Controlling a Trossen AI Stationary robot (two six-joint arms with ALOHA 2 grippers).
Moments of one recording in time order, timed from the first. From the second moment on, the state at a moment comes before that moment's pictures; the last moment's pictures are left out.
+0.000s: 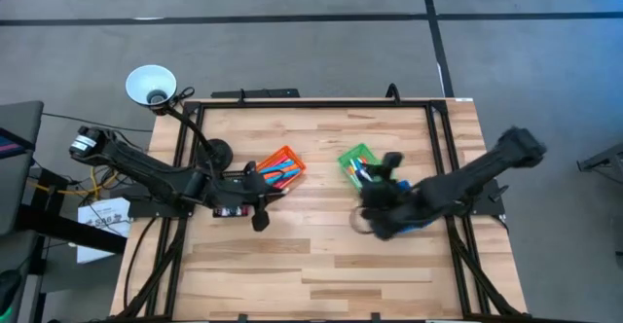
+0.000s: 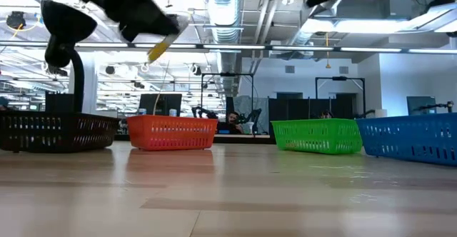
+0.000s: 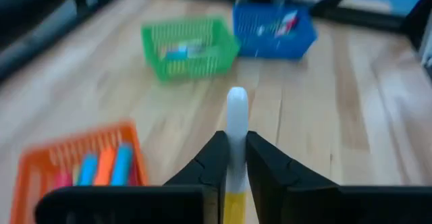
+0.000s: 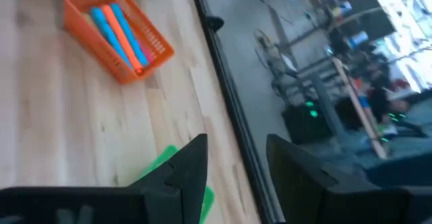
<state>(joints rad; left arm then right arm) -0.35 1.17 0.66 -0.03 -0.50 -0.31 0.47 1.48 1.25 -0.93 1.07 0.17</state>
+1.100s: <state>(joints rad) -0.28 1.30 0.66 0.60 -0.34 0.06 0.19 1.41 0.53 0.91 0.13 -0.05</state>
